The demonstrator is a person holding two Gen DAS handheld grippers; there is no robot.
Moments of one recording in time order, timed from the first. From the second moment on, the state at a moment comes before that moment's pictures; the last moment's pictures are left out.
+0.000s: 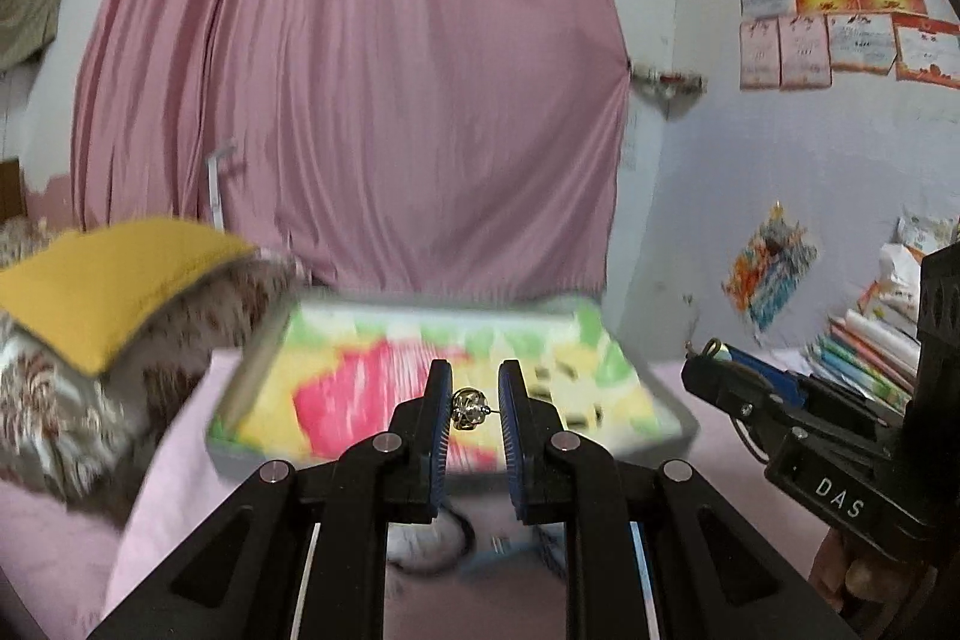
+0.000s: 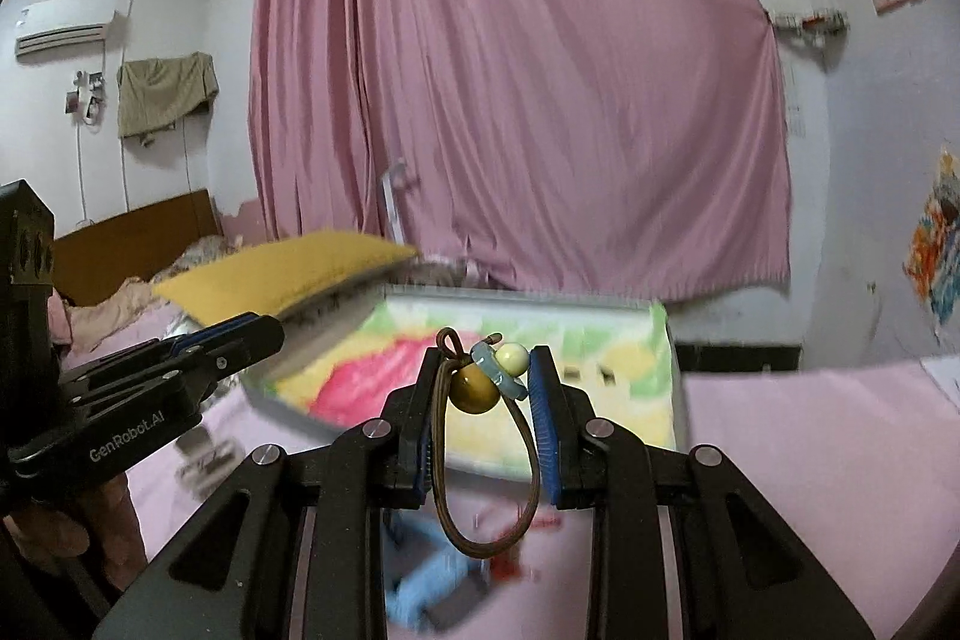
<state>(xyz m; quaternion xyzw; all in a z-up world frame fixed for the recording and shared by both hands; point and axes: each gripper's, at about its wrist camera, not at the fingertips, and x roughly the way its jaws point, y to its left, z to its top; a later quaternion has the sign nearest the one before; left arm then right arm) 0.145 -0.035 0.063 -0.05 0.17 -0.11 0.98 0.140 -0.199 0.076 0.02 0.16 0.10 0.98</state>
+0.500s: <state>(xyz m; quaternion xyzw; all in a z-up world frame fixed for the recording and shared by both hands) 0.248 -0.022 0.057 -0.05 0.24 -0.07 0.97 0.240 -0.172 0.064 -0.01 0.24 0.11 0.96</state>
